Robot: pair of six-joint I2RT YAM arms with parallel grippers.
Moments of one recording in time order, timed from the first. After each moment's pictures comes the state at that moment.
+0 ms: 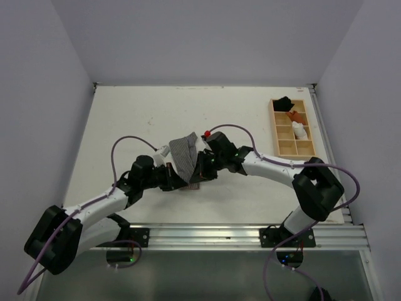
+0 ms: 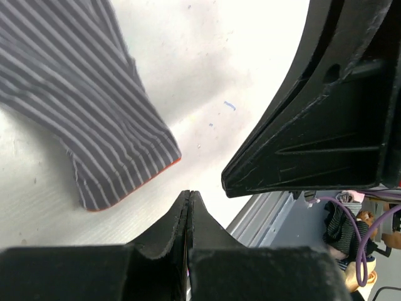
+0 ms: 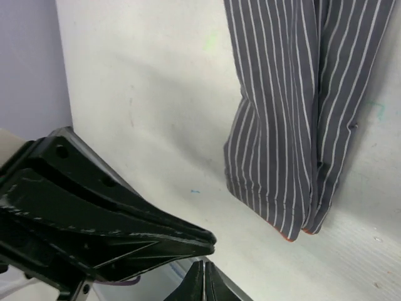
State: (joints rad) left arm -0.53 1.06 0.30 0.20 0.48 -0.74; right arm 0.81 1.62 0.98 -0.22 -0.43 0.90
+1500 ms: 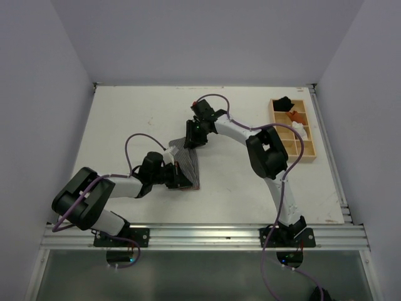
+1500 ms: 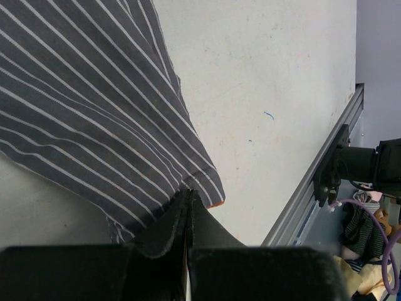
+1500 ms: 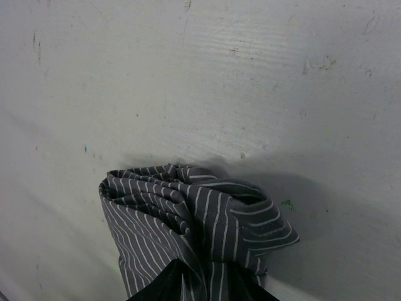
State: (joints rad) left arm -0.51 1.47 0.36 0.46 0.53 -0.69; right arm 0.63 2.29 1.83 -0.56 -0.28 0.59
